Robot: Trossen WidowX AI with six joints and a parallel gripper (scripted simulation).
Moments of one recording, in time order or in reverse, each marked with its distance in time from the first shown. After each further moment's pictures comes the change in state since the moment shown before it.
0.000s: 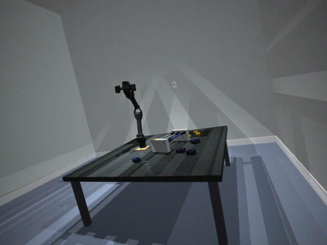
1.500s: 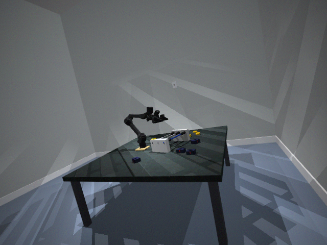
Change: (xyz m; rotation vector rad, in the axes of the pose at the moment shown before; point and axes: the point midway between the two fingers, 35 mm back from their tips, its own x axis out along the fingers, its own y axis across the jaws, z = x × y) arm -0.158 0.305 -0.308 0.058 0.462 0.922
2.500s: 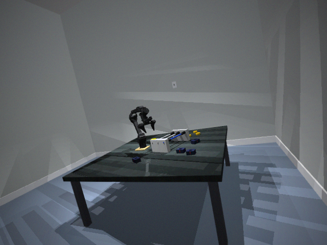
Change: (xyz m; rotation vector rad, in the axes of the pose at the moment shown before) arm -0.102 -0.083 -0.095 0.284 0.887 -0.284
